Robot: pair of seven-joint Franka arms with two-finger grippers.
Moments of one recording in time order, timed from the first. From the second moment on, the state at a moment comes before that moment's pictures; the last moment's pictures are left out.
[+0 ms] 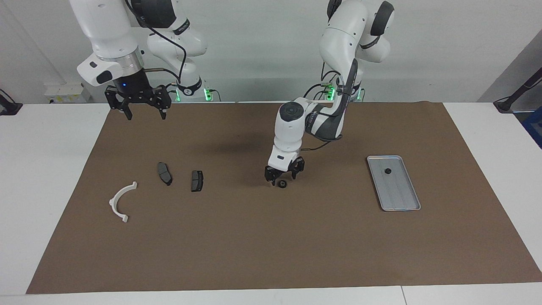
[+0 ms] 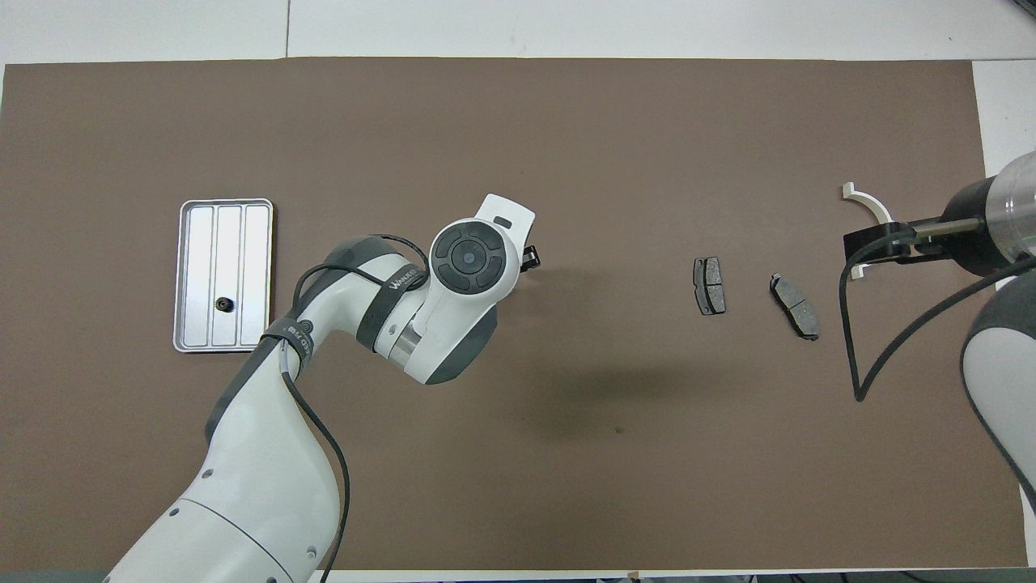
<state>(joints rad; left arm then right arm) -0.64 0.48 -0.04 -1.77 0.08 2.36 -0.98 0.03 -0.08 0.04 -1.70 -0.03 1.66 0.06</state>
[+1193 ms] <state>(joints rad) -0.64 0.50 -0.02 -1.77 0.14 2.36 -0.98 0.03 -0.11 0.03 -1.71 0.02 1.65 0.06</state>
